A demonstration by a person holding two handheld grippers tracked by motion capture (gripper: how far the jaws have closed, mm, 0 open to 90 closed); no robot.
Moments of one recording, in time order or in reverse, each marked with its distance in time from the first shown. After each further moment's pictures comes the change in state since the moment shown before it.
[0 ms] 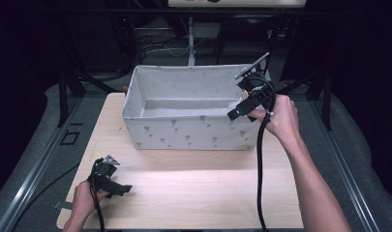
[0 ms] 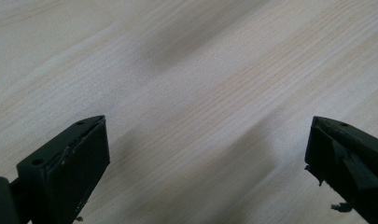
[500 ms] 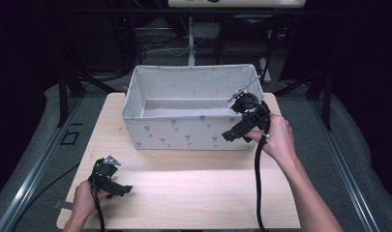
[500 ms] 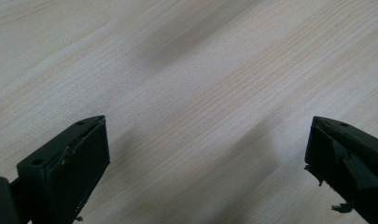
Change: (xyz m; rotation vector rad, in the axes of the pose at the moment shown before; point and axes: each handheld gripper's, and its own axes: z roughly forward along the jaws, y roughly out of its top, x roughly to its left) left arm -0.001 0.000 0.001 0.006 -0.001 0.005; right arm 0.031 -0.031 0.019 0.004 0.034 -0.085
